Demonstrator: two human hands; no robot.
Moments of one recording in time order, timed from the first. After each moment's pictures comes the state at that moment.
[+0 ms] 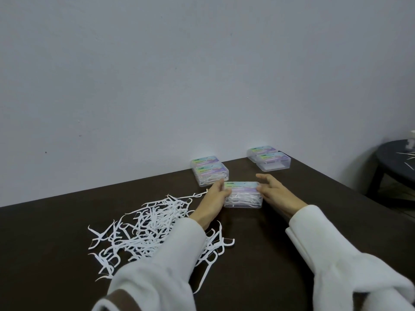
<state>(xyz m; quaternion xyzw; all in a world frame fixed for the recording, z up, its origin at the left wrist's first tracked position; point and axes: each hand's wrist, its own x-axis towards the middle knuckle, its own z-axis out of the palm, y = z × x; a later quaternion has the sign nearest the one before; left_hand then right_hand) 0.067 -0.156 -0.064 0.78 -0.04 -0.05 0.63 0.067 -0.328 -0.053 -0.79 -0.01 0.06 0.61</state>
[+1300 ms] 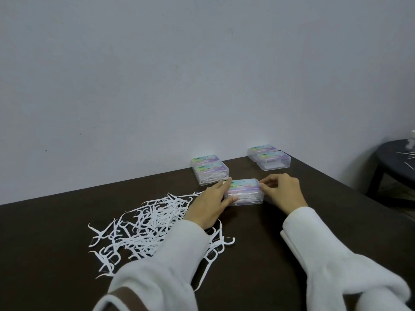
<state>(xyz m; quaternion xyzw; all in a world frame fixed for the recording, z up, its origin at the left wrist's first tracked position) 0.054 -0.139 -0.058 0.95 -0.21 0.06 0.22 0.059 -0.331 -0.047 -0.91 0.02 -0.14 0.40</state>
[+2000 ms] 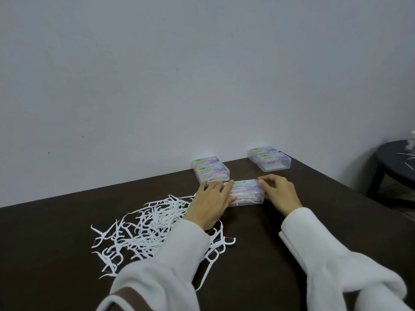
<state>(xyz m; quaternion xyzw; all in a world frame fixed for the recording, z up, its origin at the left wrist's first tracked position) 0.056 -0.137 -0.057 0.96 -0.23 0.13 -0.06 0.059 -0.323 -0.049 -0.87 0.02 -0.12 0.47</state>
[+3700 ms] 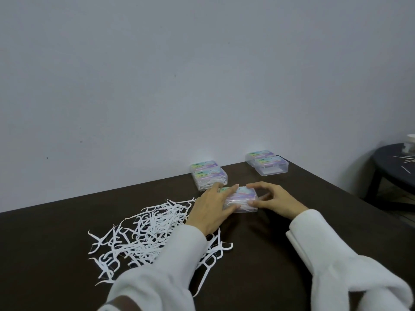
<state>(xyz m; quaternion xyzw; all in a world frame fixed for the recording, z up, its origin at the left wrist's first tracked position) 0.048 -0.145 -0.054 0.96 -0.21 0.11 0.14 0.064 -0.344 -0.053 -0.87 -0.13 0.04 0.48</state>
